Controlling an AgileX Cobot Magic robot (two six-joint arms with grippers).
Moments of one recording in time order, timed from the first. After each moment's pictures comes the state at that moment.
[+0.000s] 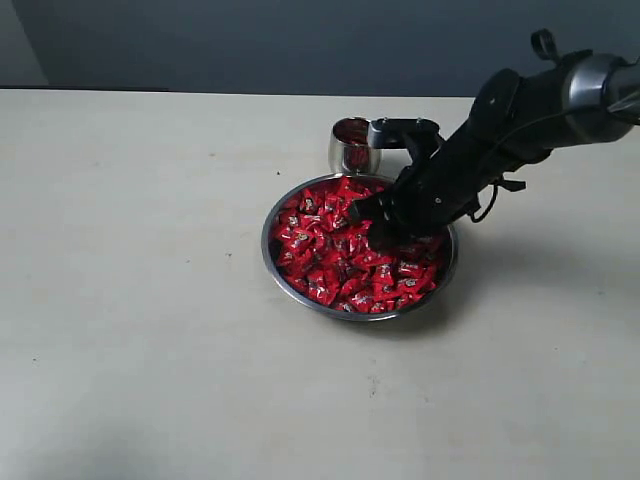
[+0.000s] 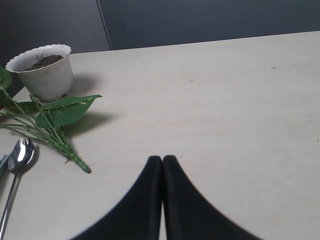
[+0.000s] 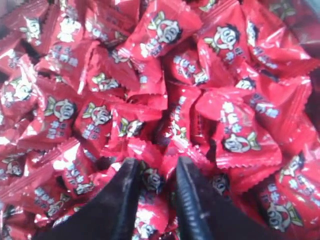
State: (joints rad) left arm 0.22 0.00 -0.01 0.13 0.37 -0.01; right arm 0.49 2.03 -1.21 0.61 0.58 -0.49
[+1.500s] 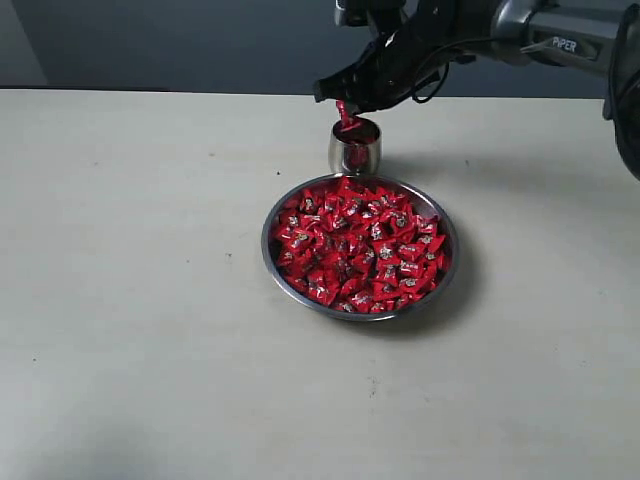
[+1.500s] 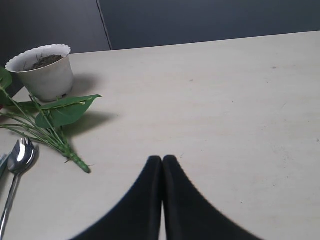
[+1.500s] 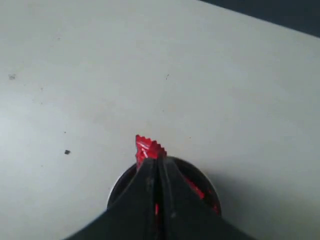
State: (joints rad) left arm 0.22 0.00 -0.01 0.13 0.37 -0.01; right arm 0.49 2.31 -1.93 0.32 0.62 -0.25
